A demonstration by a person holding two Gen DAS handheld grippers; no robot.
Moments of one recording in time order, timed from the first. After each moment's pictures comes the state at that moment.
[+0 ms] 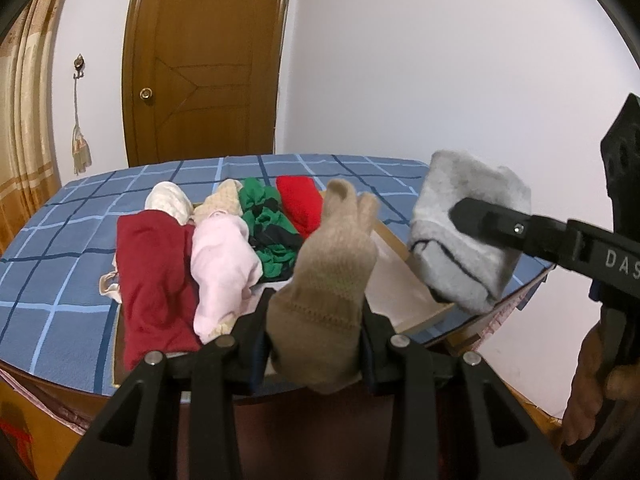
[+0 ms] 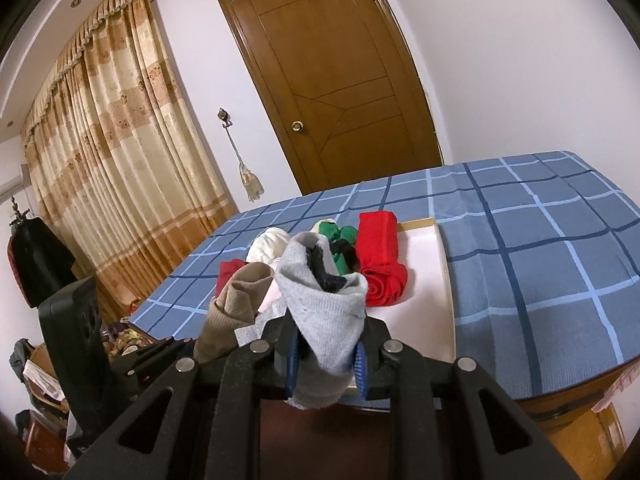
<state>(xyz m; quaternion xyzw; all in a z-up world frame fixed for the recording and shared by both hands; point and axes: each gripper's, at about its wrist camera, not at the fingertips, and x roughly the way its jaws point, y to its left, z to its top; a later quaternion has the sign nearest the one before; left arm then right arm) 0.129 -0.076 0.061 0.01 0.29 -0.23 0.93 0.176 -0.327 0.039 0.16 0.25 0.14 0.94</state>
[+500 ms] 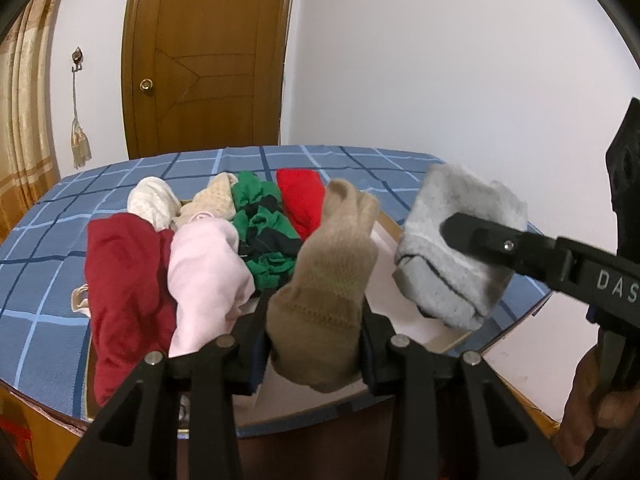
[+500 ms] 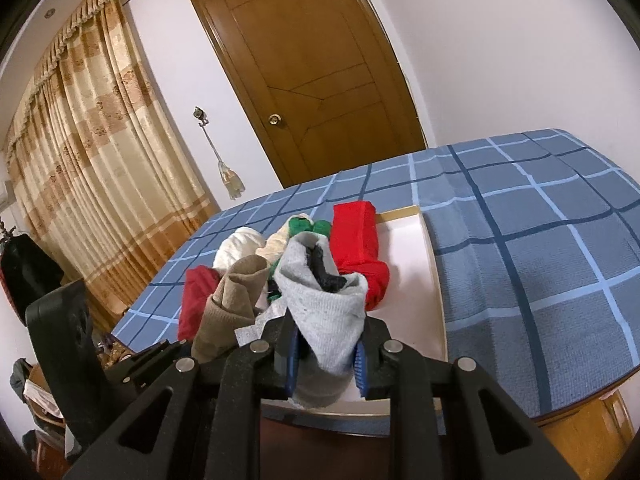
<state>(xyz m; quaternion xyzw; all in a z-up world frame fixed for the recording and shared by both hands) 0.159 -0.096 0.048 0.02 0.31 -0.22 0.92 0.214 -0.335 0.016 0.18 0.27 0.12 0.94</state>
